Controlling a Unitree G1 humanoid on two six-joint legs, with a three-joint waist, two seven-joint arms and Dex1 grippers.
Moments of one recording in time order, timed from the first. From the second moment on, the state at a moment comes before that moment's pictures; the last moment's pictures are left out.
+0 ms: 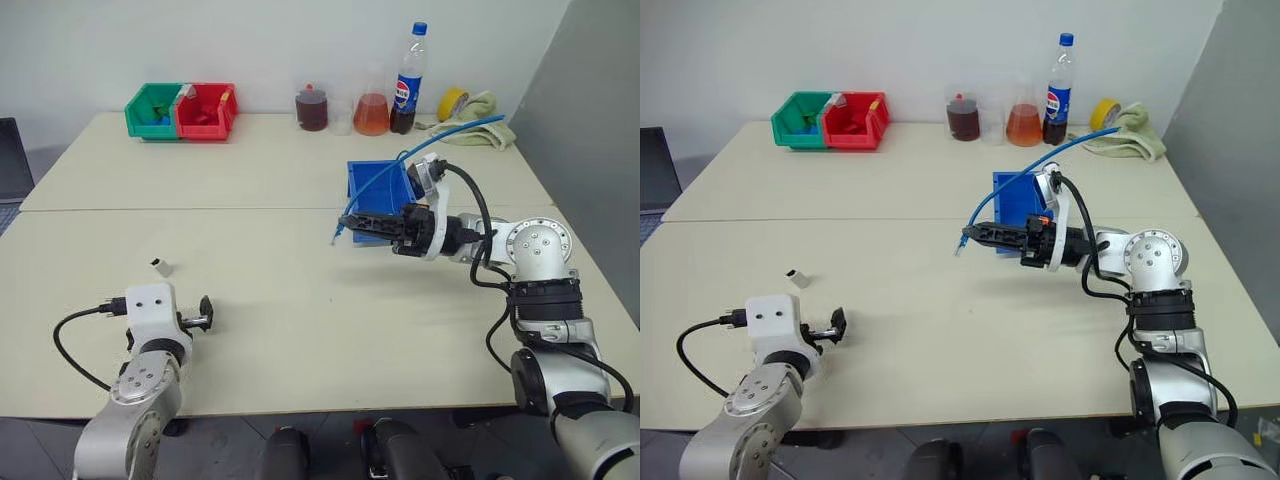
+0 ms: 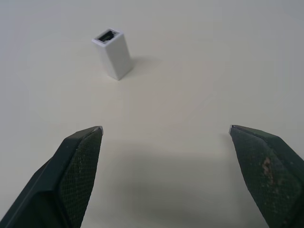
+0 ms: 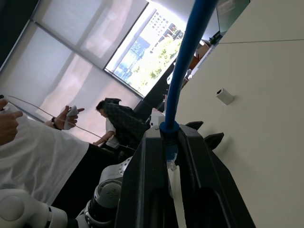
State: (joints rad) left arm 0.11 0.37 0.23 -0.49 -0.36 0.71 0.27; right arm -0.88 -0.35 -0.10 0.21 1.11 1.28 0.72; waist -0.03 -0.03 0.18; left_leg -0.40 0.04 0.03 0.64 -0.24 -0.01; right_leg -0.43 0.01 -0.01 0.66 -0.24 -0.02
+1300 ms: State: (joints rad) left arm -0.24 0.63 0.37 0.08 -0.30 0.75 -0.25; right arm -0.88 -0.34 -0.10 0.19 1.04 1.29 0.73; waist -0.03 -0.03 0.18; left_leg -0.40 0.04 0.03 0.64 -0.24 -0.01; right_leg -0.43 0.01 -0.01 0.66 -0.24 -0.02
